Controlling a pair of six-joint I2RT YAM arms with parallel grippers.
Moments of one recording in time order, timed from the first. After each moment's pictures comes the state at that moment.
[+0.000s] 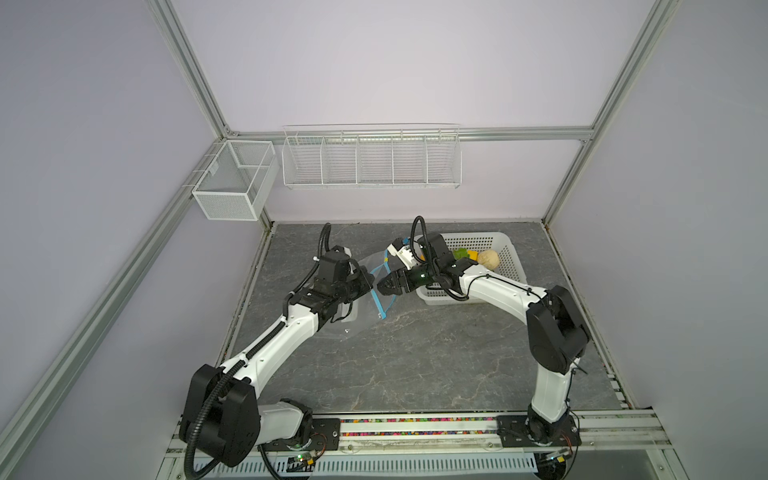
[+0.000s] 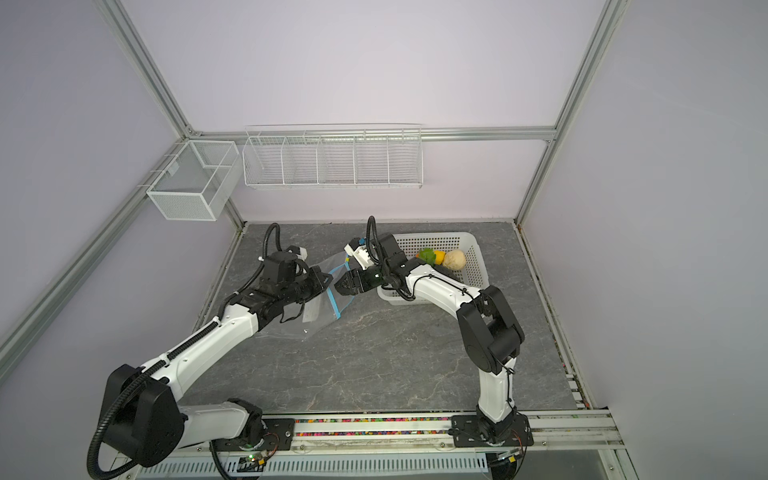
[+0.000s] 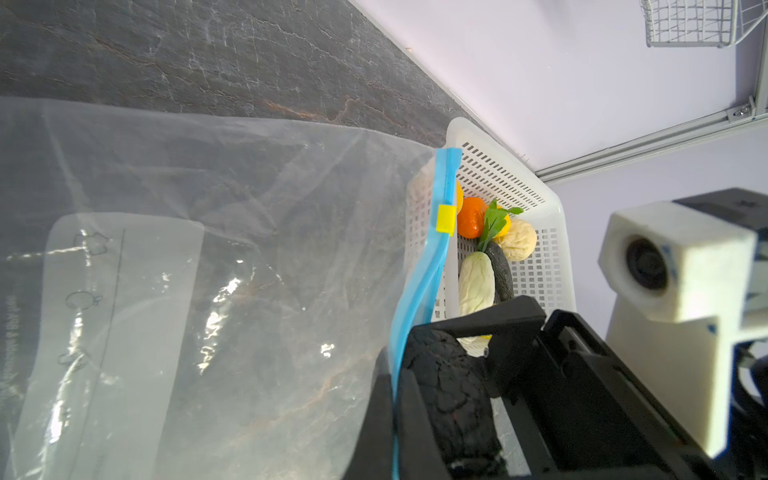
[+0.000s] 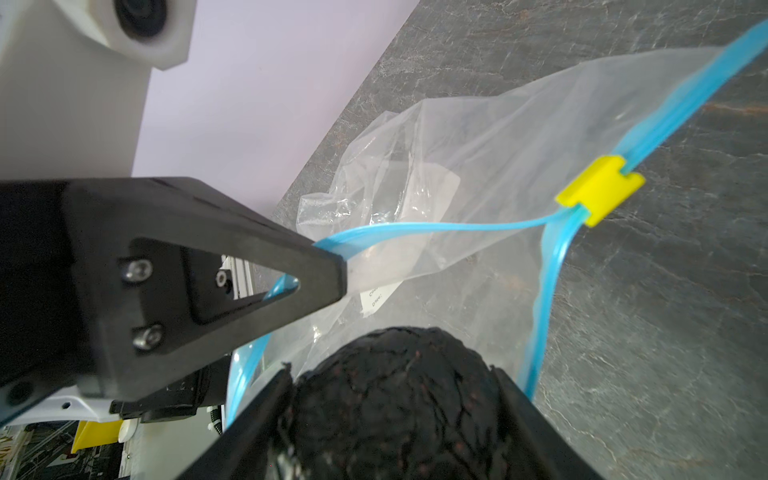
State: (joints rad) left arm -0.45 1.30 0.91 -0.21 0.21 -0.83; right arm 0.67 1.90 1.45 -0.23 -0.67 0.30
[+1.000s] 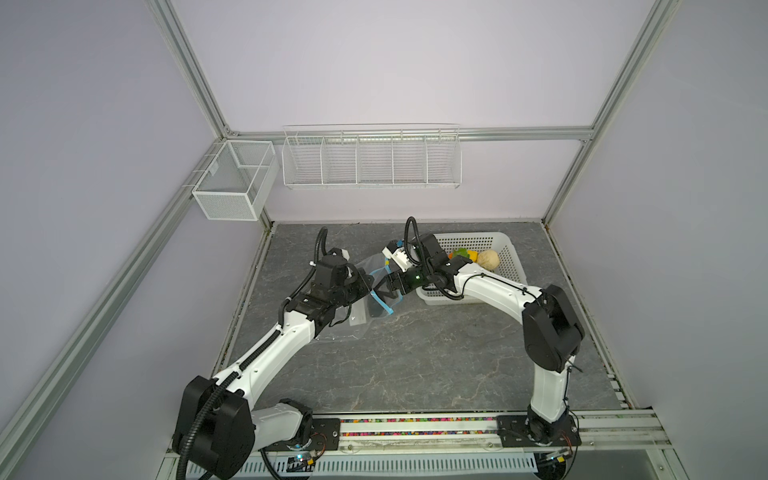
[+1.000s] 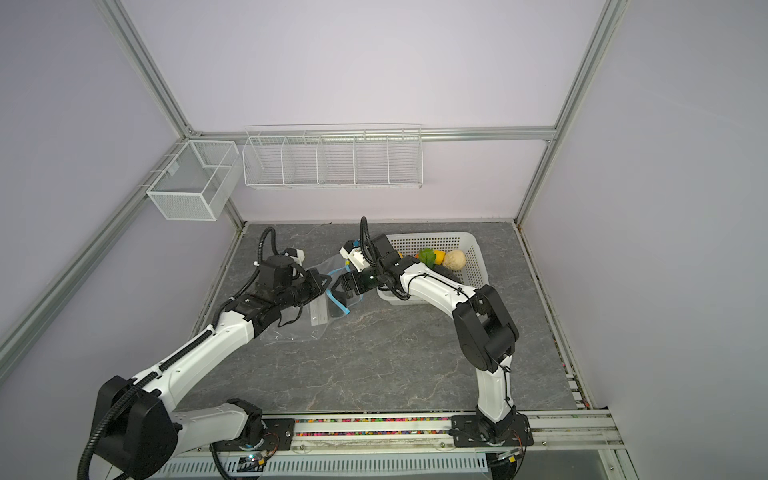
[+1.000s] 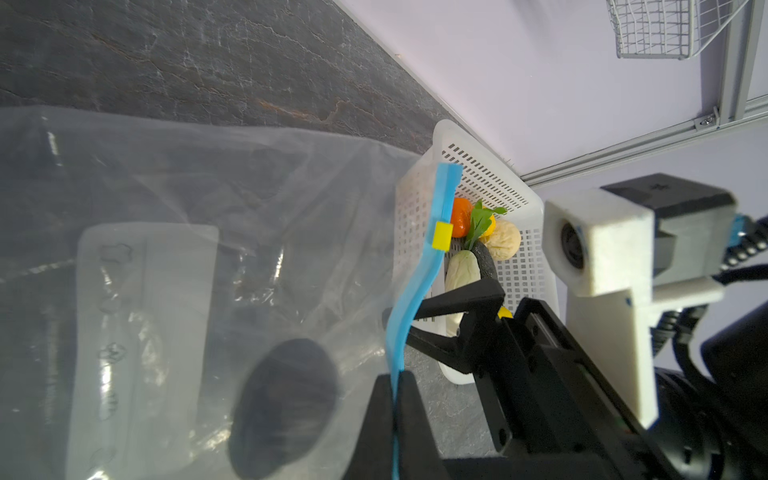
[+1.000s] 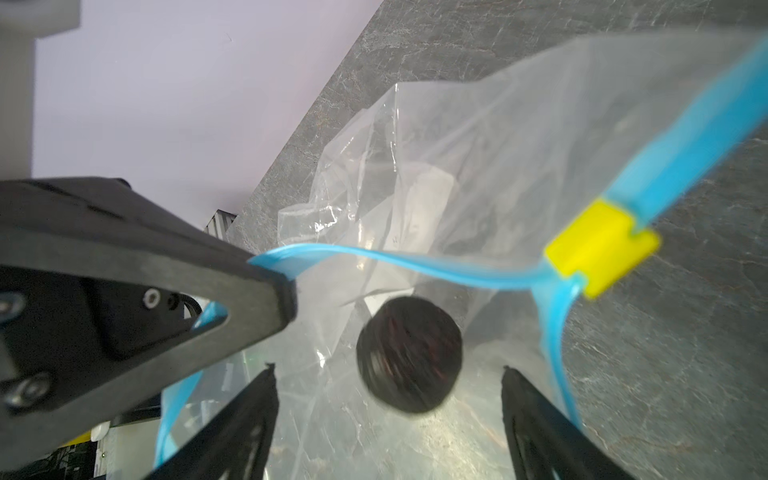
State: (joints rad) left arm -0.45 1.24 0.87 -0.19 0.21 -0.85; right arm 0.70 1.93 1.51 -0.34 -0.60 0.26
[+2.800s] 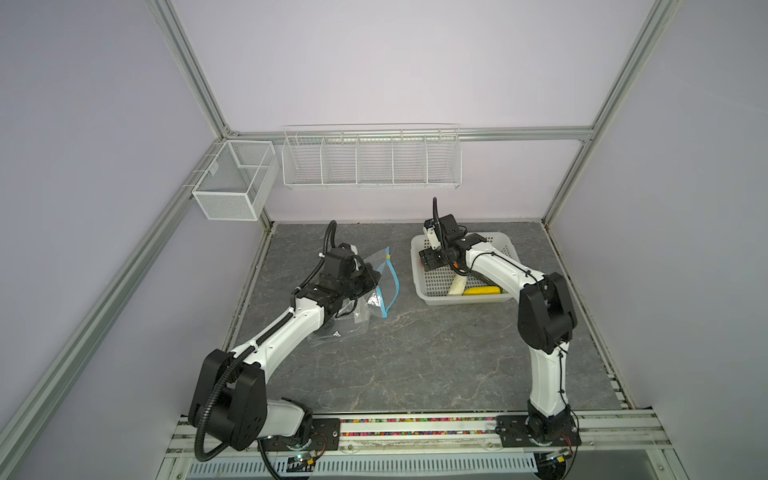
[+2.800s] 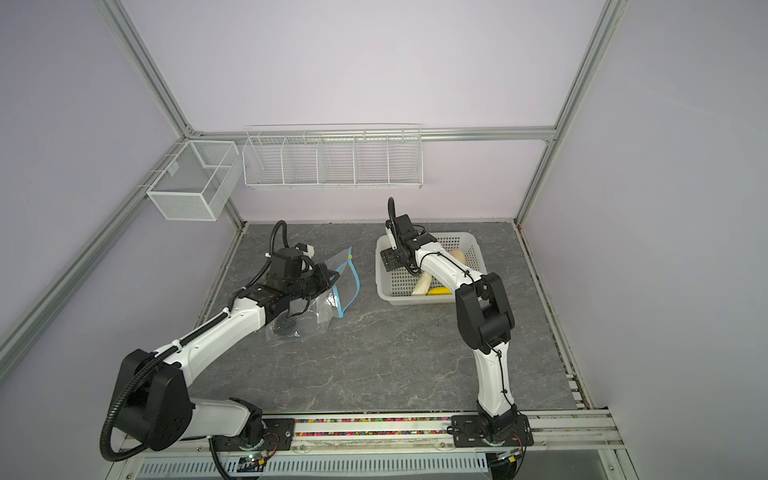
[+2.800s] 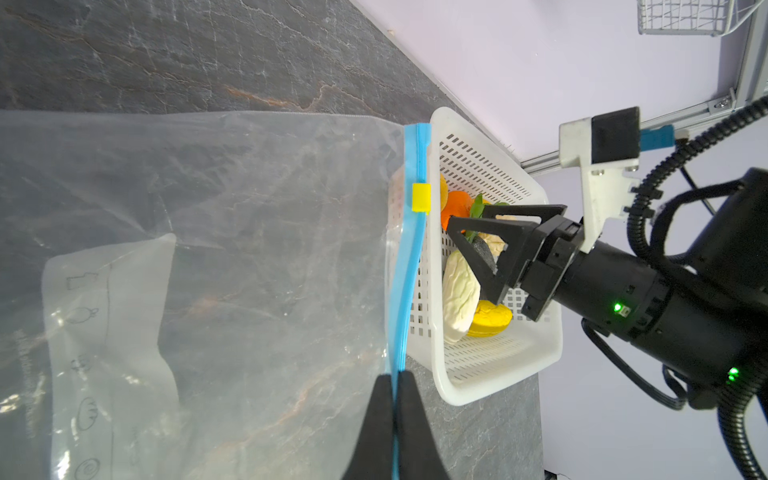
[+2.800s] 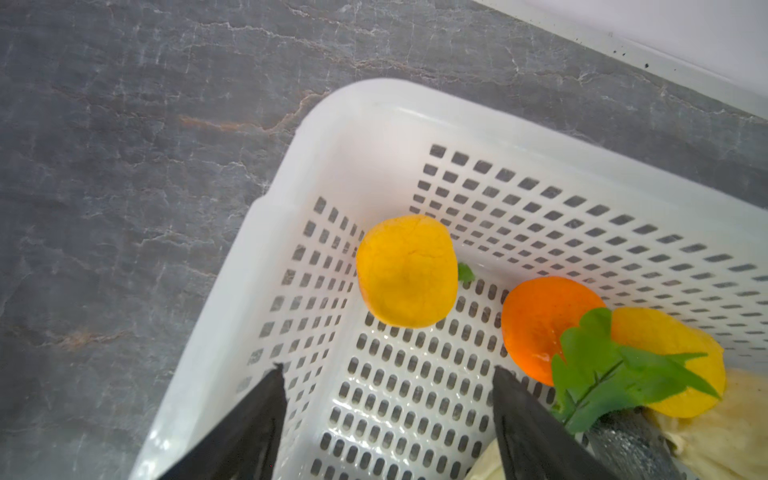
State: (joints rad) left arm -0.45 1.38 0.94 -0.15 0.26 -0.84; right arm 0.50 2.07 1.74 -0.60 0.06 0.05
